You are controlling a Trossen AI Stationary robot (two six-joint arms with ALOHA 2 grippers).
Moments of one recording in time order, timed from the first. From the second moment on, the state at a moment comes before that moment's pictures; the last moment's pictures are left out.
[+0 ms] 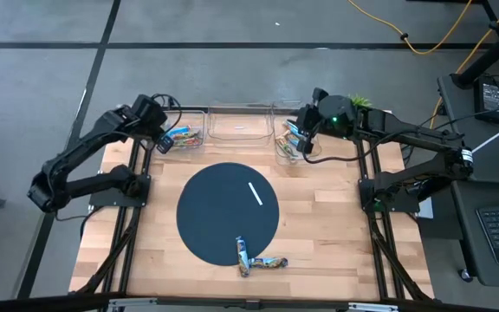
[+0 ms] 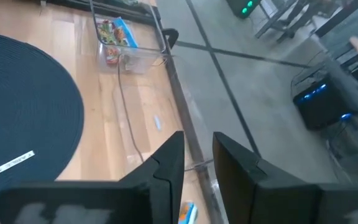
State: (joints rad) left arm 0.94 0.88 0.80 -0.99 -0.08 0.10; right arm -0.23 1.25 1.31 -0.59 0.32 -0.35
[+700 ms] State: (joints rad) left arm 1.02 0.89 0.74 -0.95 -0.09 0.09; right arm -0.23 1.25 1.31 -0.62 0.31 -0.32
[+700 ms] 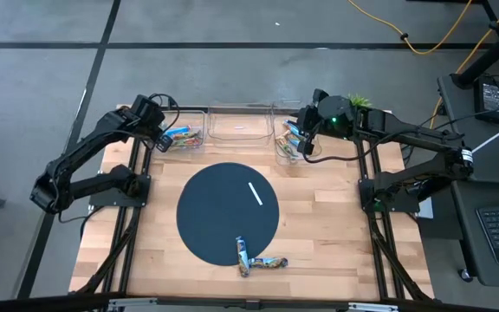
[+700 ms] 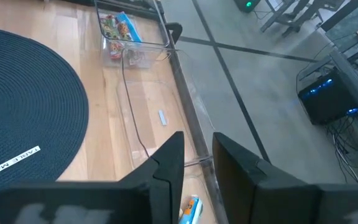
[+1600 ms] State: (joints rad) left arm 0.94 0.97 0.75 -0.96 -0.25 -0.02; right arm -0.23 1.25 1.31 -0.63 0.27 -0.32
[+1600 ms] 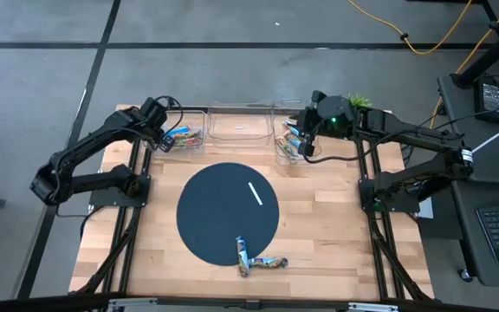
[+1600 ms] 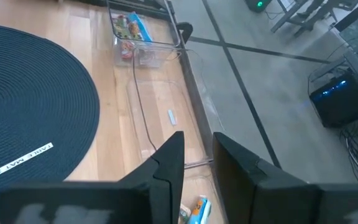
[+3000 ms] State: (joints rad) left arm 0.54 0.92 1.16 -0.90 0.03 0.00; right arm -0.03 1.13 1.31 -0.88 -0.04 -0.34
